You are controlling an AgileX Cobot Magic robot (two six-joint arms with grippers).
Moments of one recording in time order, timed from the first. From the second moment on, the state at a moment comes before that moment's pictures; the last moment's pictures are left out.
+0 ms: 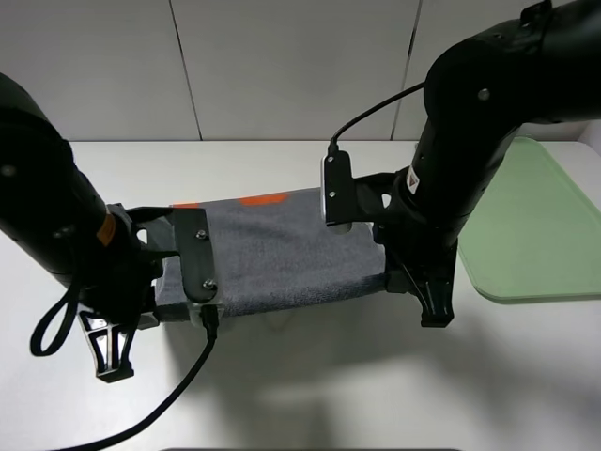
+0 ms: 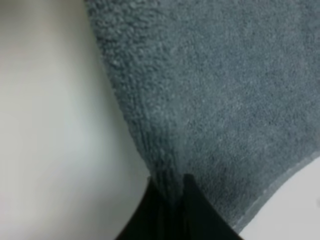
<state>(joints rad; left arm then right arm) -0.78 1.44 -0.74 0.13 0.73 0.41 0.72 1.62 -0.99 0.01 0.93 -0.78</state>
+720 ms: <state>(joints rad) -0.78 1.28 -0.74 0.05 0.81 0.42 0.72 1.55 -0.99 0.07 1.05 -0.75</state>
